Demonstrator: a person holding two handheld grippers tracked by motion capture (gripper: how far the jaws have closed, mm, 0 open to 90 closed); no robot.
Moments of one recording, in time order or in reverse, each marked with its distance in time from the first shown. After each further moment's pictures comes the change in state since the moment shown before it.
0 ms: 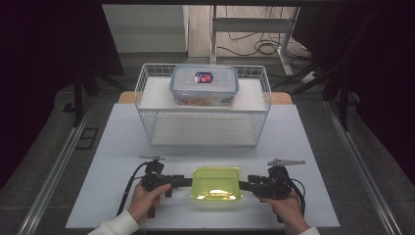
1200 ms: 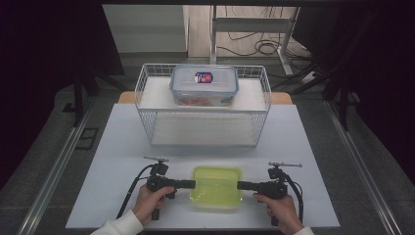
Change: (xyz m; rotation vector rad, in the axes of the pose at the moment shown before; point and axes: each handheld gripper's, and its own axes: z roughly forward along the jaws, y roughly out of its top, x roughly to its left) left arm -0.001 -0.003 0.008 0.032 -0.103 -0.067; right arm -0.017 -0.011 0.014 0.022 0.181 0.306
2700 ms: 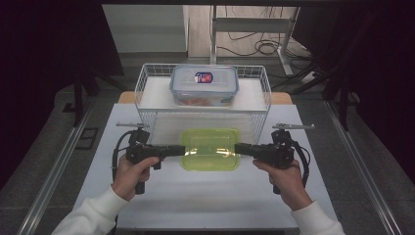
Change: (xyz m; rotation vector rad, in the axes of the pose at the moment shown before) left arm -0.092 0.070 -0.083 -0.175 0.022 0.194; right arm 0.114 0.082 -0.037 -0.143 0.003 -0.362
